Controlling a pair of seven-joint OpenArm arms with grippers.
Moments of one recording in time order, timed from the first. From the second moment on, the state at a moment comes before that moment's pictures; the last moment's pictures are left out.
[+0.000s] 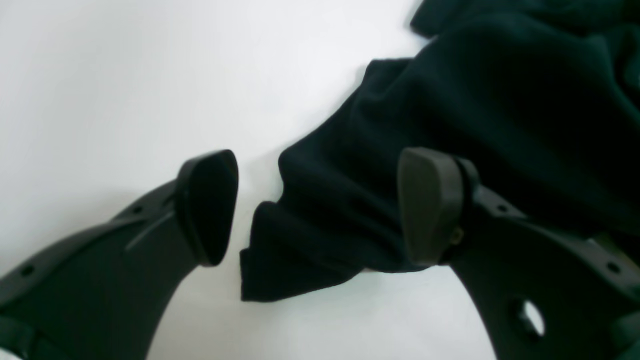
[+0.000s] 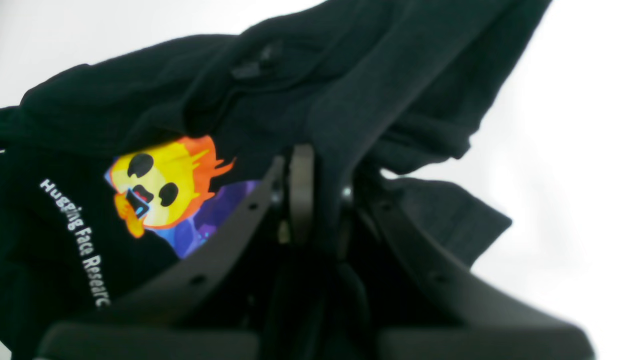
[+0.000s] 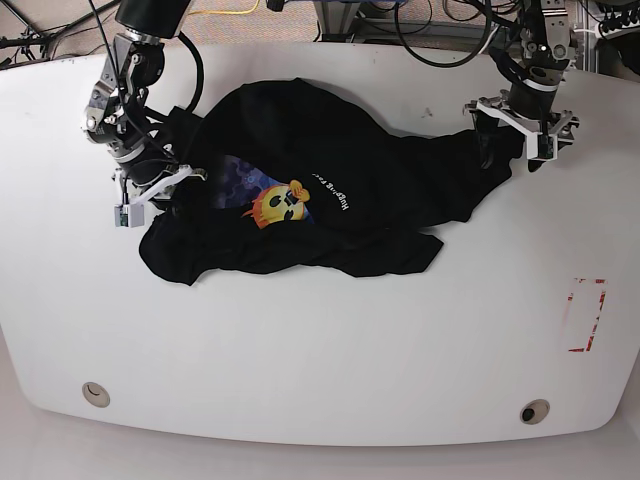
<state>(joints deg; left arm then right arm) 30.1 -9.9 -16.2 104.8 -13.2 -15.0 17.1 -5.9 5.6 26.4 88.1 28.7 32.1 -41.3</state>
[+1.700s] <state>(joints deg) 20.1 -9.3 -14.7 86.0 -17.1 -30.8 14.1 -6.6 5.6 26.4 89.3 27.8 31.5 -42.1</state>
